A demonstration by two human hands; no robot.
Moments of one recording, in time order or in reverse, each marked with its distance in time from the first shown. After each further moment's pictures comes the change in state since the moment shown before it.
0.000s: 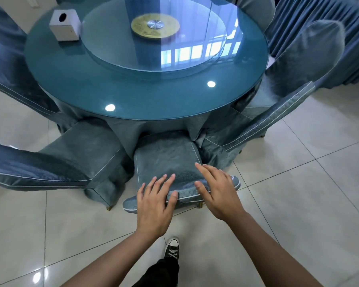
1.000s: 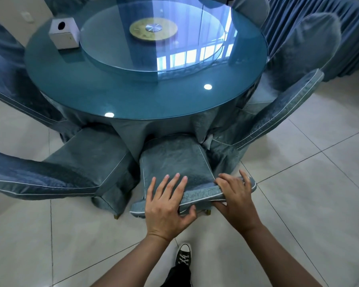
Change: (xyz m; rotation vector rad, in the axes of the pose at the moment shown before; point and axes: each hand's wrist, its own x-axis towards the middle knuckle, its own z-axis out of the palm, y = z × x) left_hand -0.006 -0.056 0.015 0.120 0.391 0.383; right_hand -0.035 -0.004 0.064 -0.174 0.313 -0.190
